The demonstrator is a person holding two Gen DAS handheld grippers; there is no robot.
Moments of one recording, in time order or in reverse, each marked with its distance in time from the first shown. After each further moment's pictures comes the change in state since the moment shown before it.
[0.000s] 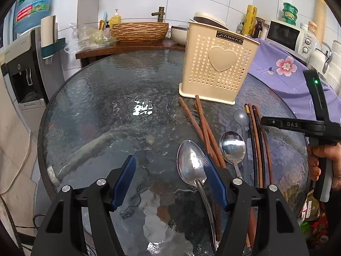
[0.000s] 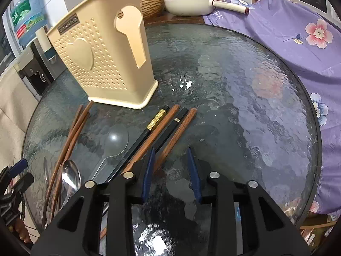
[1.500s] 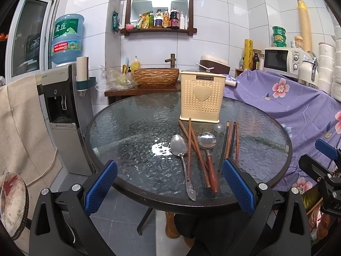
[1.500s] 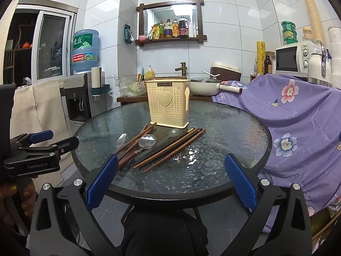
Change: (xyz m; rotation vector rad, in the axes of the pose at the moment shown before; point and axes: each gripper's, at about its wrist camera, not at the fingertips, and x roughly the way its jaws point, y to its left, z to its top) left arm -0.126 -0.056 -0.088 -0.001 -0.329 0.155; right arm -0.197 0.045 -0.216 -0.169 -0.597 0.037
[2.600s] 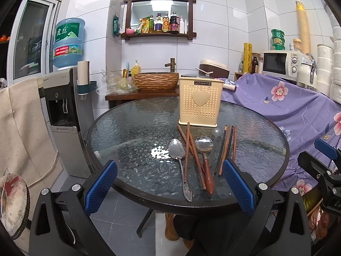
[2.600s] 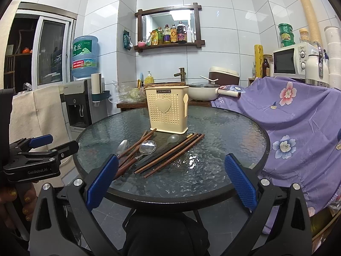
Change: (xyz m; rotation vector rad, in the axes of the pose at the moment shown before) left arm -0.014 -0.007 0.002 -0.001 -0.034 0.004; right arm -0.009 -0.002 0.001 0.017 -0.048 0.002
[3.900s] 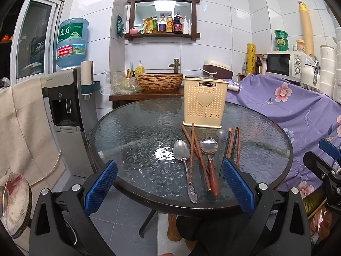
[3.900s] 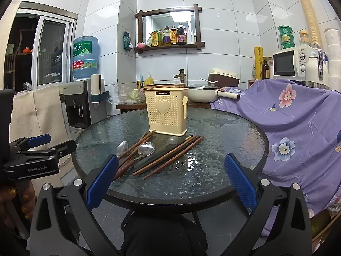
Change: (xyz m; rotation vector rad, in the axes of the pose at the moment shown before) left arm 0.003 0.002 0.001 0.001 -0.001 0.026; right arm -0.002 0.001 0.004 -0.007 -0.010 -0.005
